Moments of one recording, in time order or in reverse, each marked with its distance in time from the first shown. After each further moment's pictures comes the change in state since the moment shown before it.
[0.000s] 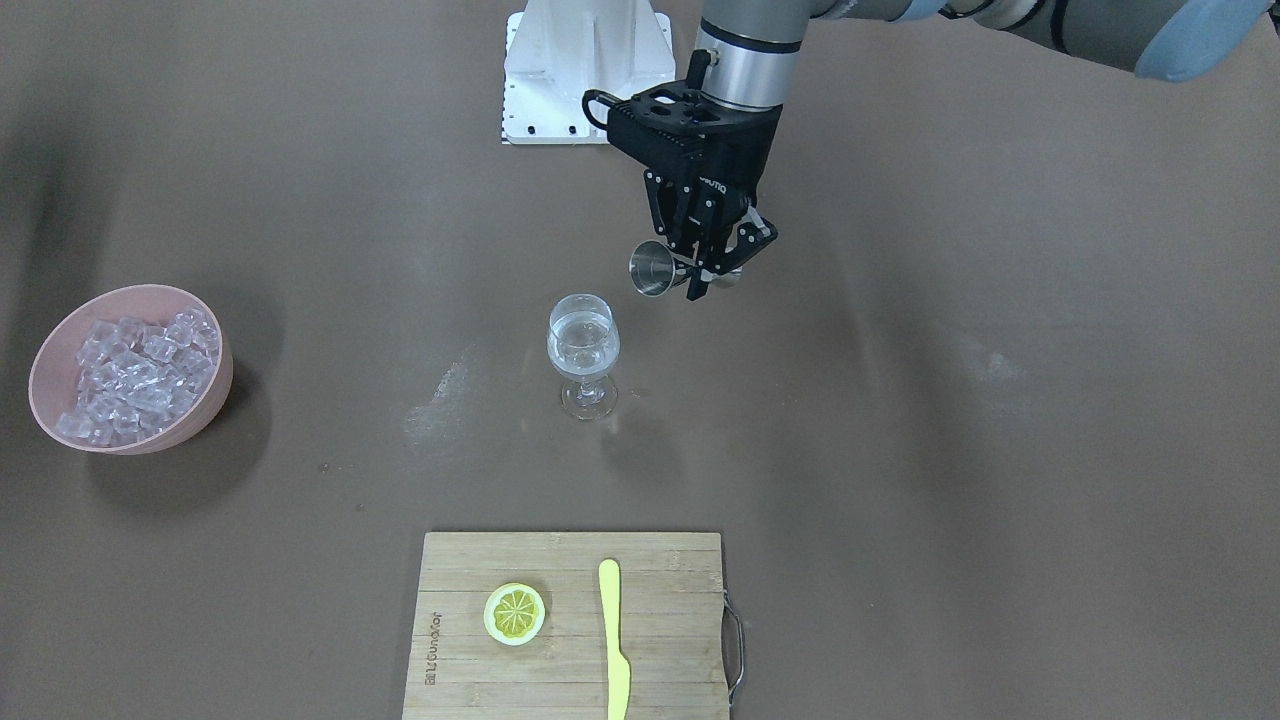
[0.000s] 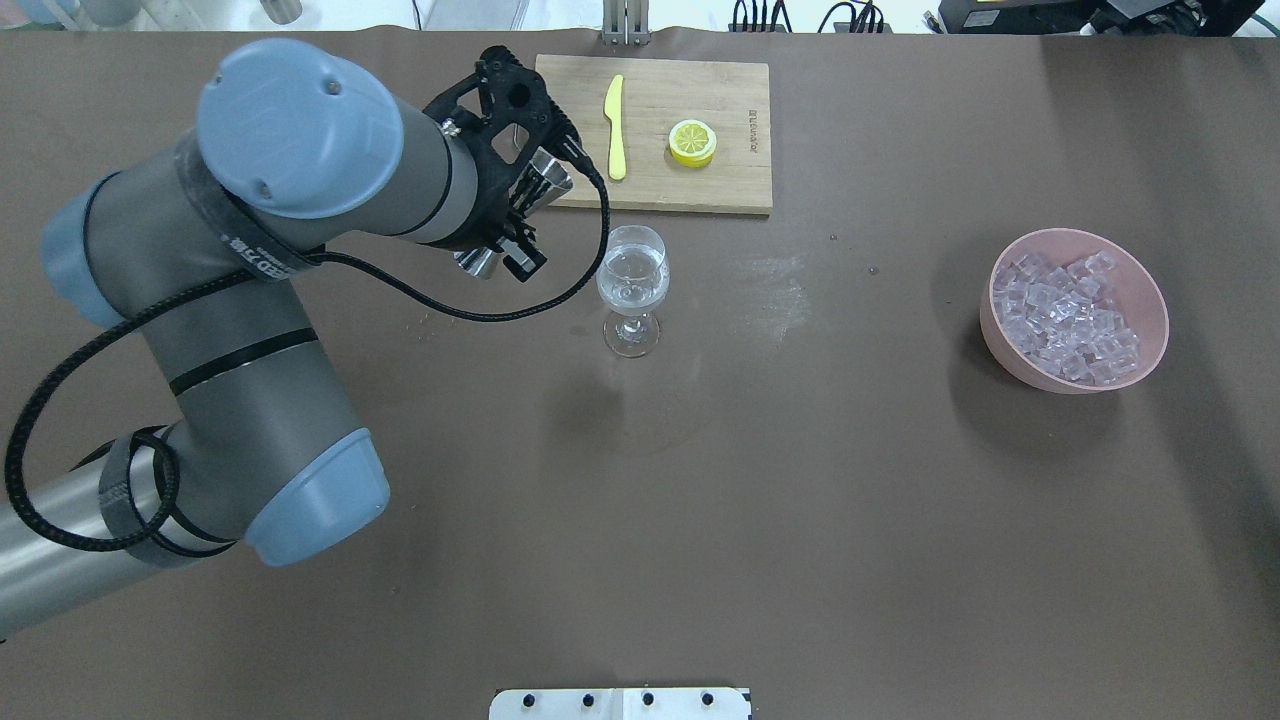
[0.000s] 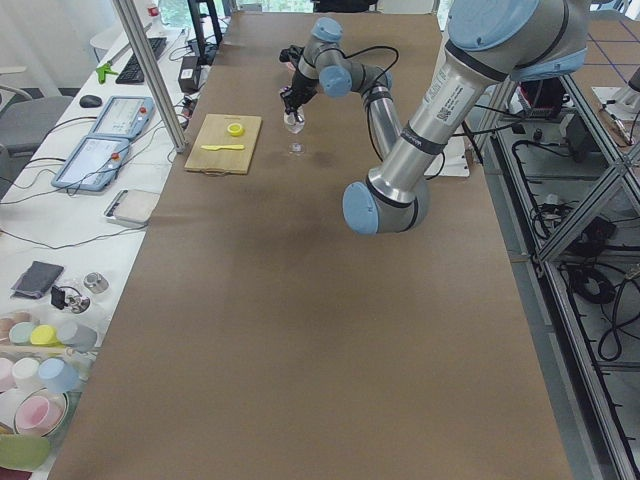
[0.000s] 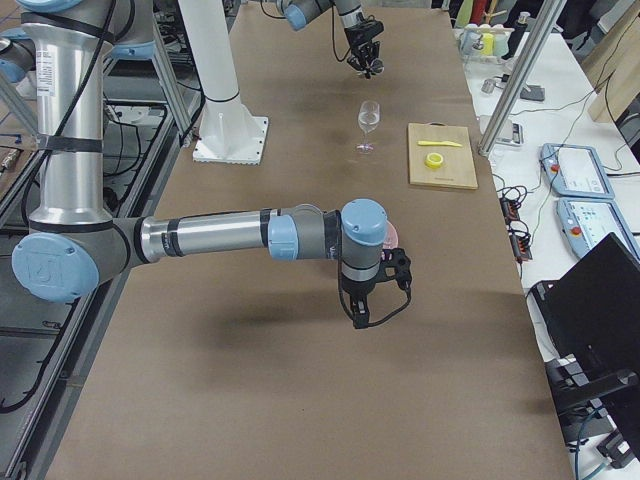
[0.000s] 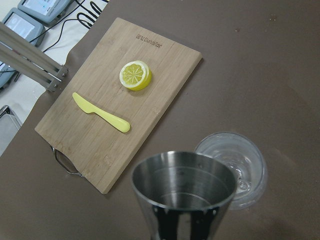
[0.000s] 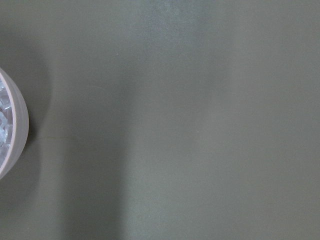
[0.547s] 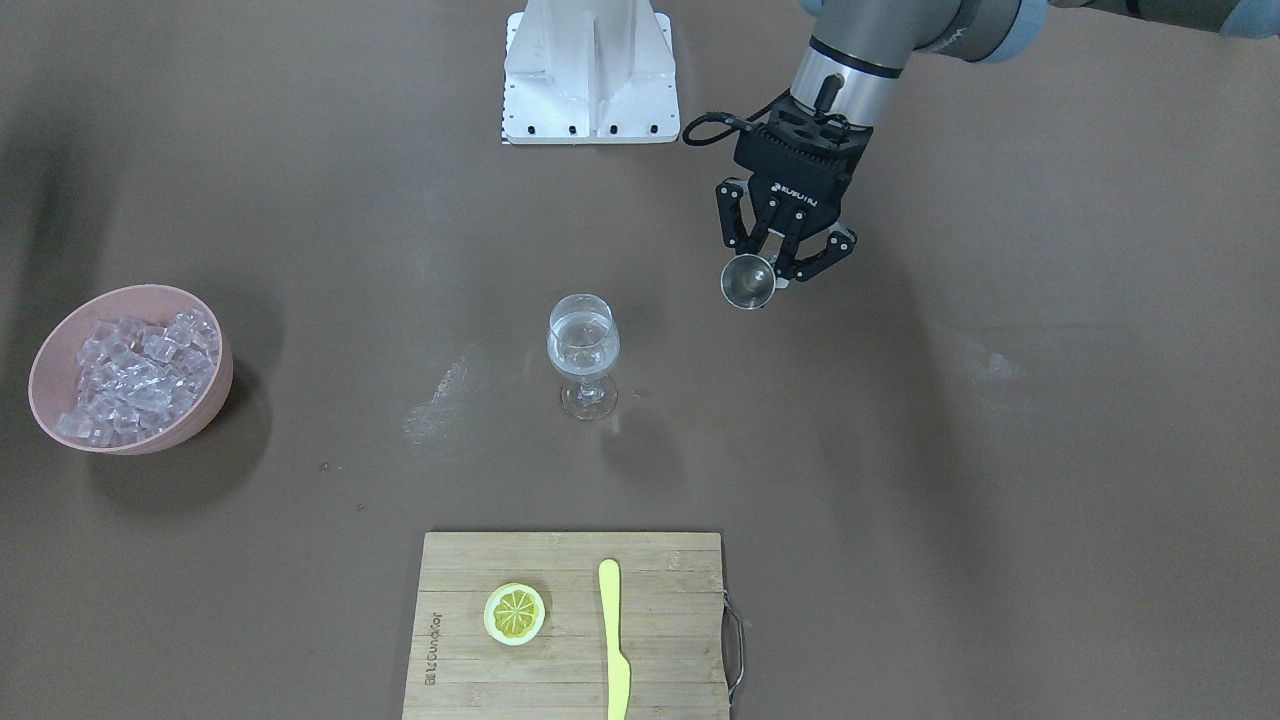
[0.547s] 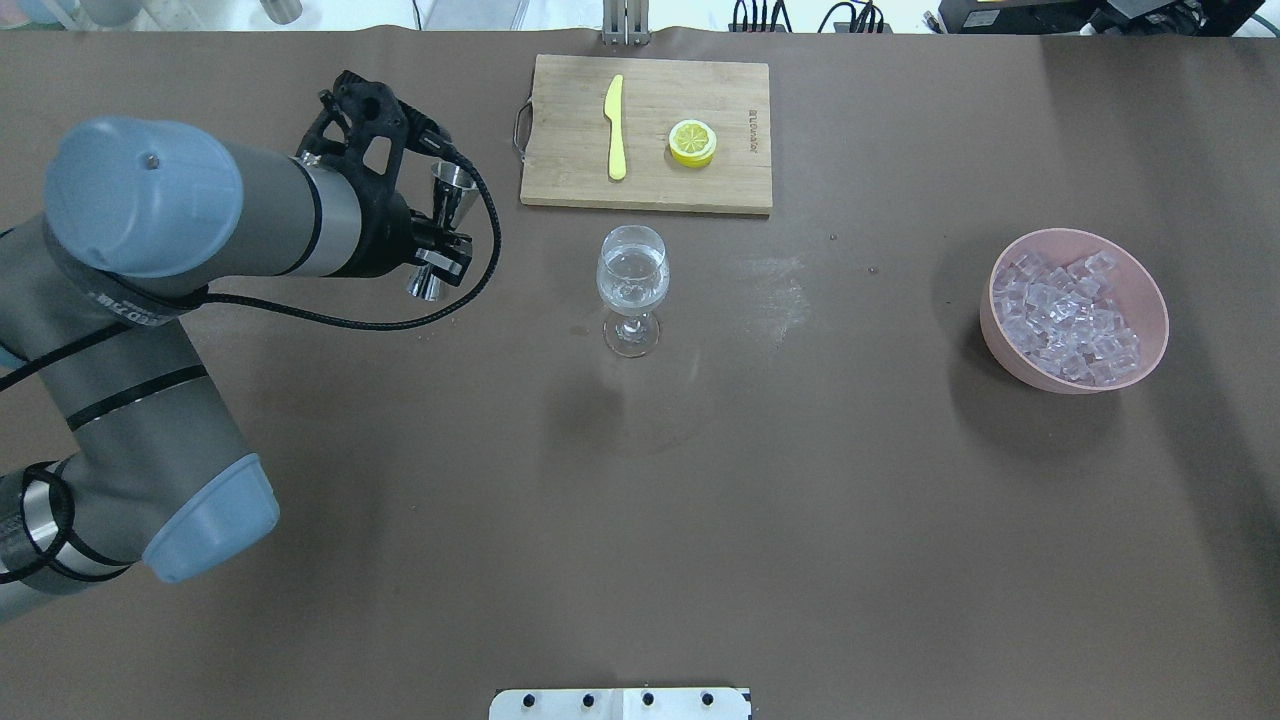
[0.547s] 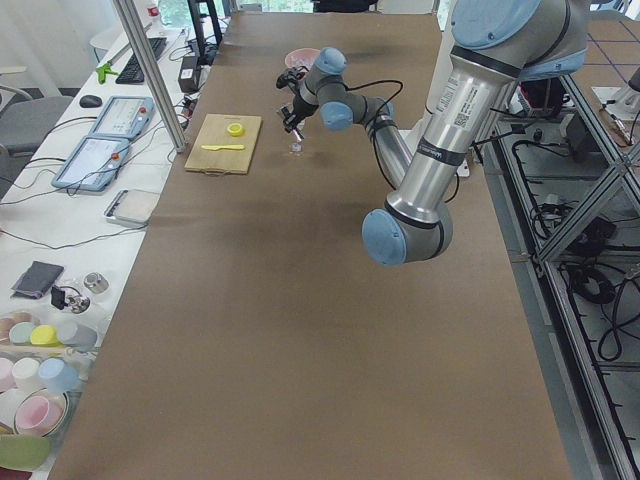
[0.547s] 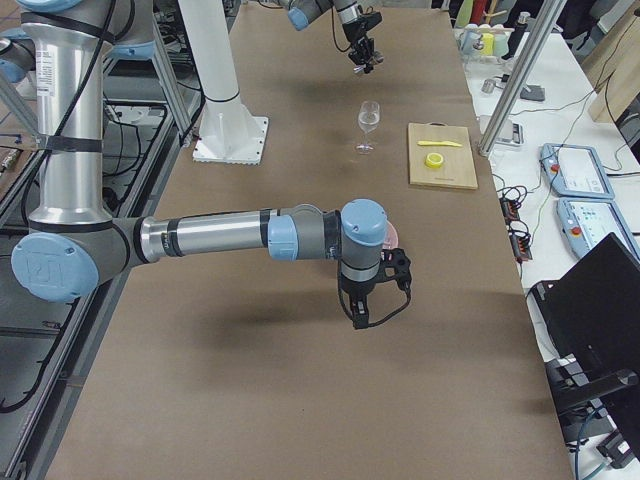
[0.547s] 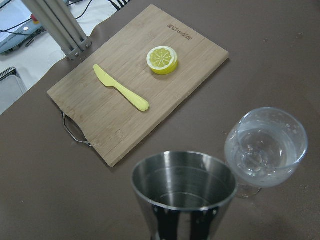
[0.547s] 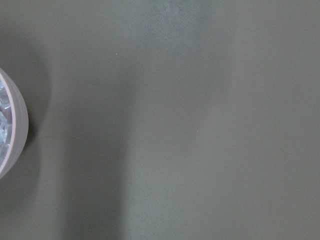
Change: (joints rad) left arm -0.018 0.233 -0.045 -0.304 -0.009 -0.385; right arm 0.000 -0.001 0.000 0.000 0.000 0.001
